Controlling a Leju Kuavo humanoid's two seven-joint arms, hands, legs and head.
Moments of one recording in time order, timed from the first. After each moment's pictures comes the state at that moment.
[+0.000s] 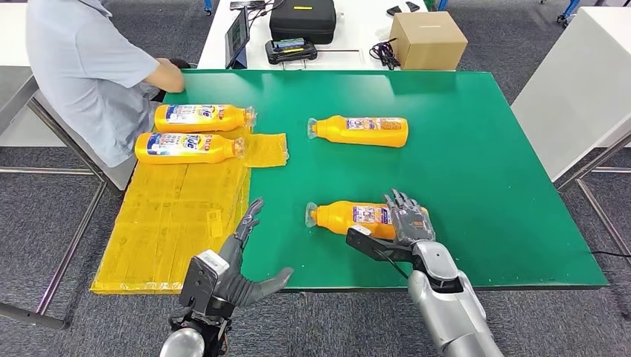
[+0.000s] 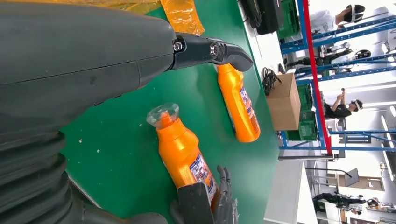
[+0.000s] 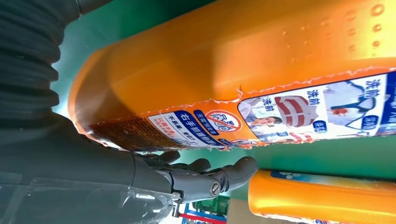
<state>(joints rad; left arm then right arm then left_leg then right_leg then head) 0.10 -0.34 -0.23 -1.54 -0.32 0.00 -0.22 -0.31 -0.03 0.21 -1.02 1.26 -0.02 -0.05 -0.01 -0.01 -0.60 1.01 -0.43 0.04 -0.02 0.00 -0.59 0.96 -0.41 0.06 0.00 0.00</state>
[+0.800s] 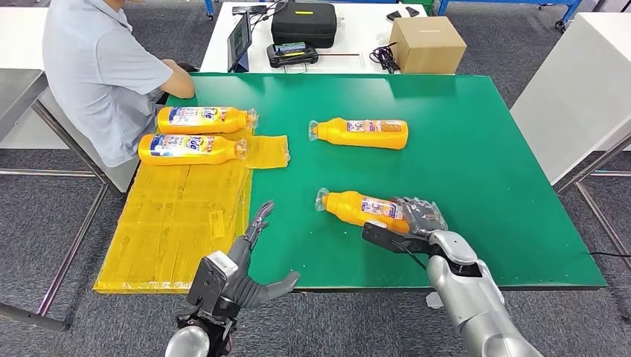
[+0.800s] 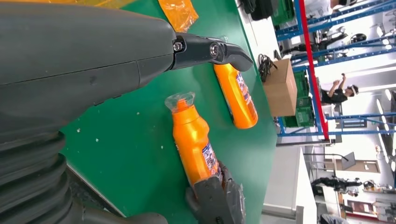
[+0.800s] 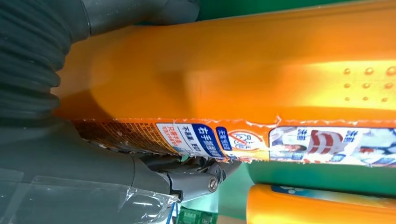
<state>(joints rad) 0.07 -0.34 -0.25 -1.50 -0.32 -0.03 -0.23 -0.41 -0.12 0.22 -0.86 1.11 0.08 -0.19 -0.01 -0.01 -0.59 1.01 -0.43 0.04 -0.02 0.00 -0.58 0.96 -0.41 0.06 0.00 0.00</state>
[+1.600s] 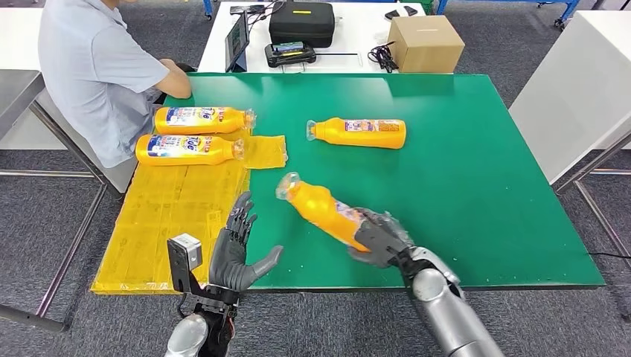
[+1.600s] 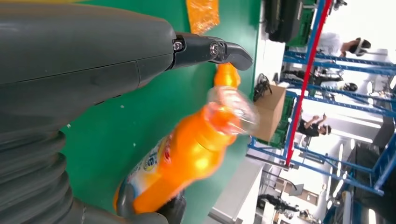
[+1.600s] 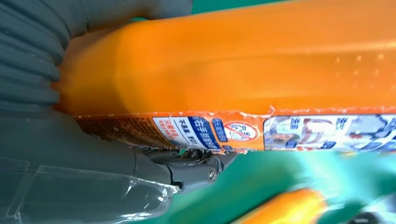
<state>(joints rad) 0.01 -0.34 -0.22 -1.36 0.06 0.06 -0.28 -0.26 -0.05 0.28 -1.12 0.48 0.21 -0.33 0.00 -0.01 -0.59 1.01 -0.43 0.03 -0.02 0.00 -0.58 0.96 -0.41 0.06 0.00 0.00</state>
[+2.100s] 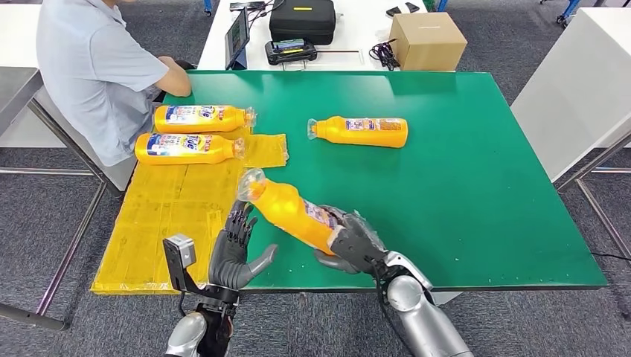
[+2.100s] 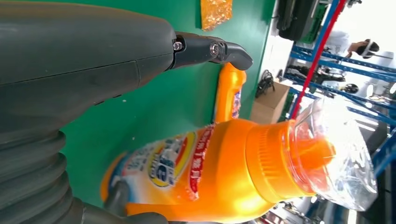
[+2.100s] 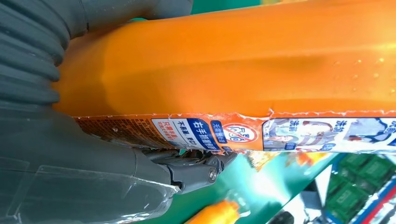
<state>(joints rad) -0.03 -0.34 -0.17 -1.28 0.16 -0.01 -0.31 -0.21 0.05 0.36 -1.23 0.42 0.21 -0.38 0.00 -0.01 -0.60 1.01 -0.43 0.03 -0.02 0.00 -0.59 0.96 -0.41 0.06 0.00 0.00</state>
